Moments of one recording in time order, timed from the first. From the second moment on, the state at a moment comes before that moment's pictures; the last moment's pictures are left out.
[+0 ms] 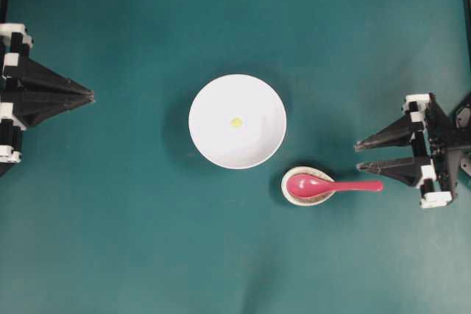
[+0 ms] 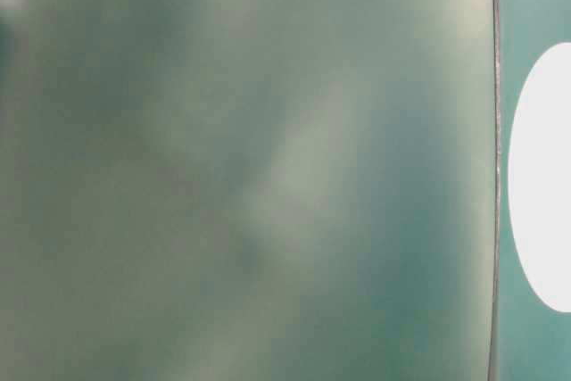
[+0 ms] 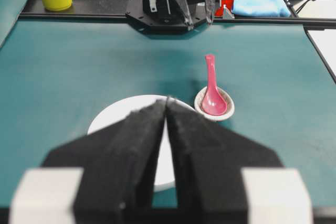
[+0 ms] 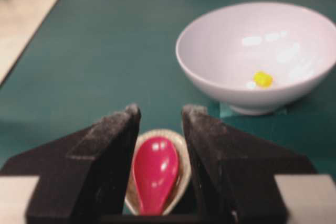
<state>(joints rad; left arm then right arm) 0.01 -0.97 1.16 0.01 -0.16 -0.01 0.36 -0.28 1.44 0.36 -1.14 0.06</state>
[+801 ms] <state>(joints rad) 0.01 -0.97 1.16 0.01 -0.15 -0.01 0.70 0.08 1.38 0.74 -1.32 0.08</state>
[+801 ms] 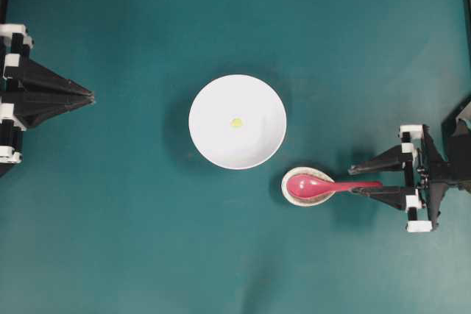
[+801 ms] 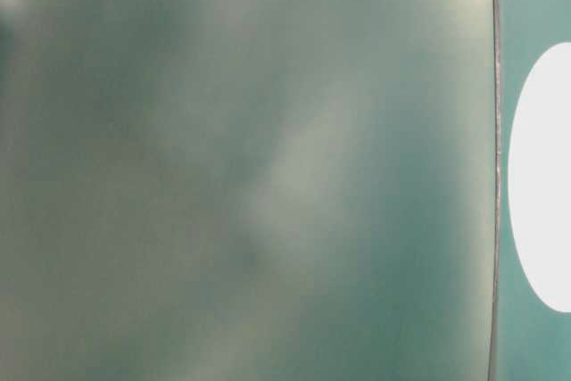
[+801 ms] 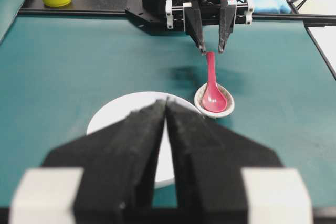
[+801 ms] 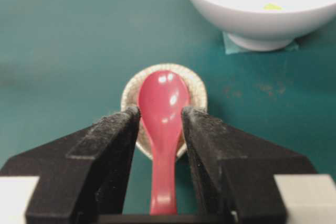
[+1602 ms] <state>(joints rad) 0.01 -0.97 1.16 0.01 -0.15 -0.01 0.76 0.20 1.36 0.83 -1.30 0.14</state>
